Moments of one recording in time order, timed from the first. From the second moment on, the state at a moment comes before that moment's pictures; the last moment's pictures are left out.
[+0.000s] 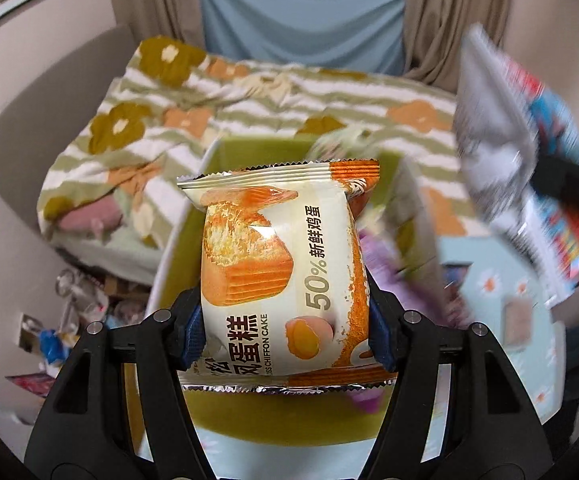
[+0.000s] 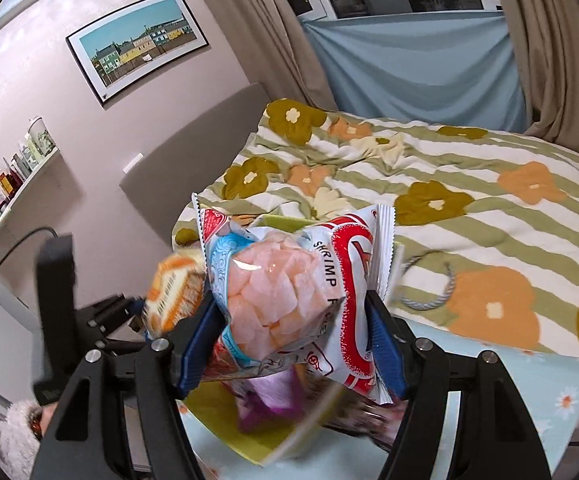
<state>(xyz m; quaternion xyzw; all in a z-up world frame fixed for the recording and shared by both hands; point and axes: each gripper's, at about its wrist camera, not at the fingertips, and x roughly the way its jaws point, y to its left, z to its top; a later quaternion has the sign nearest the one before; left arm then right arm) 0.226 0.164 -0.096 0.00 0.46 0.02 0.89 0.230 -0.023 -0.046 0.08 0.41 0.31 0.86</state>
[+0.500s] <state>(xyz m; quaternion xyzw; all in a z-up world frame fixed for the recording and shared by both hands) 0.203 0.212 -0.124 -0.01 0.47 0.01 0.88 0.227 0.045 -0.067 0.06 0.44 0.28 0.85</state>
